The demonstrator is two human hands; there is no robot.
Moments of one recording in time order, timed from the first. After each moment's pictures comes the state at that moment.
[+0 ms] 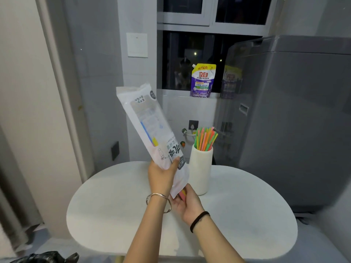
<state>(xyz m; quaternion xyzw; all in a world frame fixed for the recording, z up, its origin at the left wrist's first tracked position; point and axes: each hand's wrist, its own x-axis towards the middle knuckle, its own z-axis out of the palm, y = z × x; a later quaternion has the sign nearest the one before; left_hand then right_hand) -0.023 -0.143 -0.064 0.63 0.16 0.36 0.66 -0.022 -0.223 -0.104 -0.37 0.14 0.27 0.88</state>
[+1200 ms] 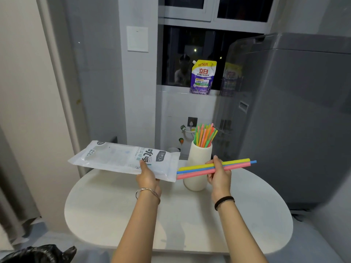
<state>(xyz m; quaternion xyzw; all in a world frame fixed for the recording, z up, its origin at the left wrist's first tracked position) -0.026 -0.124 -0.072 0.28 0.30 0.26 0.88 0.007 -0.282 -0.059 -0.55 0.05 -0.06 0.83</state>
